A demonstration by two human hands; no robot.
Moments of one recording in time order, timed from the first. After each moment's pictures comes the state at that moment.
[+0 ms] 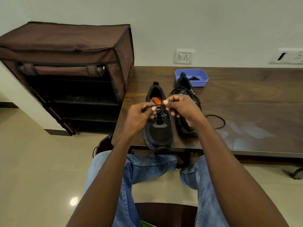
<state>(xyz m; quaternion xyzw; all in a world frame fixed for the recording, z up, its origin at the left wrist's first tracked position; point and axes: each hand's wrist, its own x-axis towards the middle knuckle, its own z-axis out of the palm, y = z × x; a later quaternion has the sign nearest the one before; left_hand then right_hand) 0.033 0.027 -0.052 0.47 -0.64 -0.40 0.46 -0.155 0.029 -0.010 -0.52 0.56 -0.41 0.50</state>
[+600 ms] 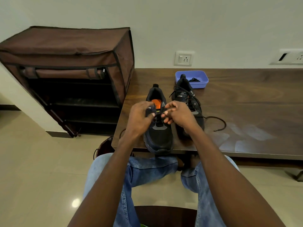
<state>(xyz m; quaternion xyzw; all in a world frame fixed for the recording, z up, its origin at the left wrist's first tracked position) 0.028 0.028 -0.045 0.57 -0.72 -0.19 0.35 -0.144 0.022 -0.029 -0.50 0.61 -0.36 0.49</state>
